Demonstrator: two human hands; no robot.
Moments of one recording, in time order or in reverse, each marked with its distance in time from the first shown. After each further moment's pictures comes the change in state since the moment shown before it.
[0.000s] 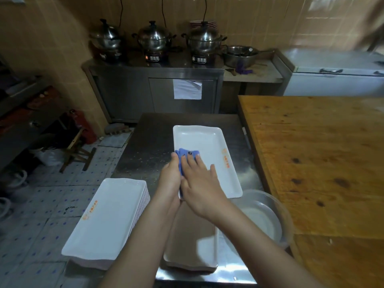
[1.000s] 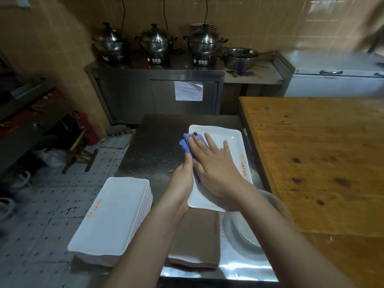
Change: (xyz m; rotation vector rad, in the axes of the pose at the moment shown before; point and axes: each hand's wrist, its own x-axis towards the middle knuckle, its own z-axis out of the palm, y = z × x) left_hand -0.027 -0.001 0.003 0.040 -0.154 0.063; right_hand 0.020 0.034 -0.016 -0.210 0.187 -0.148
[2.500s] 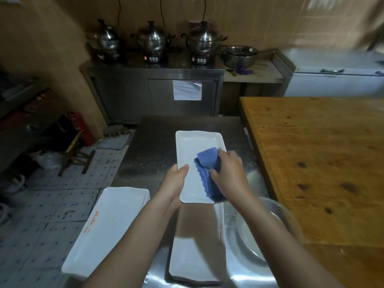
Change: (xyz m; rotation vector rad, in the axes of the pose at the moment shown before) left_hand 0.082 -0.019 -0.026 0.034 -0.022 -0.124; right_hand 0.025 0.025 0.024 0.320 0.172 0.493
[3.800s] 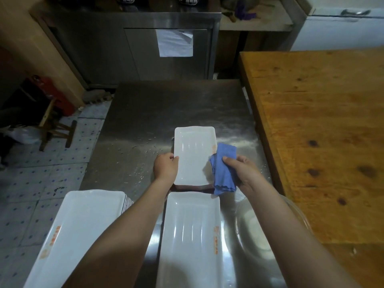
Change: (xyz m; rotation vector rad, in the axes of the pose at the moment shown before) left_hand 0.161 -0.076 0.007 0.838 0.293 0.089; right_hand 0.063 0.113 0.055 1.030 -0.213 0.818
